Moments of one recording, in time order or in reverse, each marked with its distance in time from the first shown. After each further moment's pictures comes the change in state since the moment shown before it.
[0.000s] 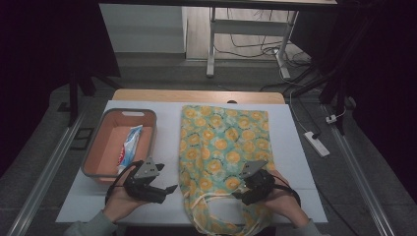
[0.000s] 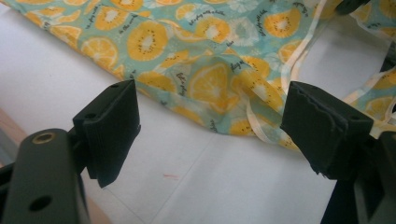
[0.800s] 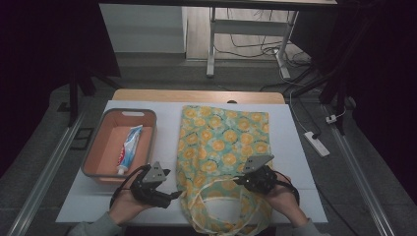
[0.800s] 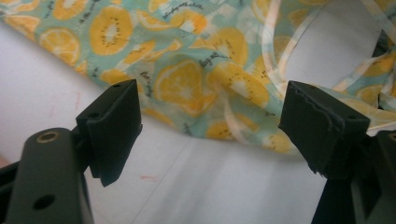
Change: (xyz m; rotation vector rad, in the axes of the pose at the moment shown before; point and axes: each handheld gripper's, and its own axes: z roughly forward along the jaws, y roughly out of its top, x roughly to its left) left arm -0.011 -0.001 0.017 0.044 -0.044 0.032; right arm -0.005 0.012 -0.017 -0.119 0.002 0.015
